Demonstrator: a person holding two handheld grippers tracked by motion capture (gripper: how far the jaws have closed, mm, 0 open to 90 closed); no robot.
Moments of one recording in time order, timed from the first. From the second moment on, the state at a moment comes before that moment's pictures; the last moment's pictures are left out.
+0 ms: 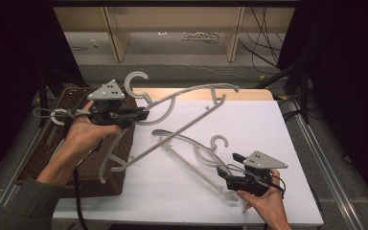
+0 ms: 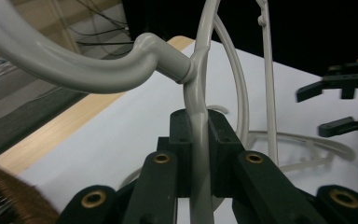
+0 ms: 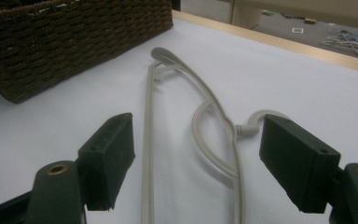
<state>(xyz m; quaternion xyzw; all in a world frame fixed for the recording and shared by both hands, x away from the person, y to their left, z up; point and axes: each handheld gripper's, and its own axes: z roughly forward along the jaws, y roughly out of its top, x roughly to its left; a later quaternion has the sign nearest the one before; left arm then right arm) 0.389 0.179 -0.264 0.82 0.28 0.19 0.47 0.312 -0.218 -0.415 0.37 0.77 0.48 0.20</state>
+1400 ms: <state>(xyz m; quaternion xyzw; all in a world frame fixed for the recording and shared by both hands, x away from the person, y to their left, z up) 0.432 0.356 -0.327 0.75 0.43 0.30 0.40 0.314 -0.218 -0.423 0.38 0.78 0.46 0.19</state>
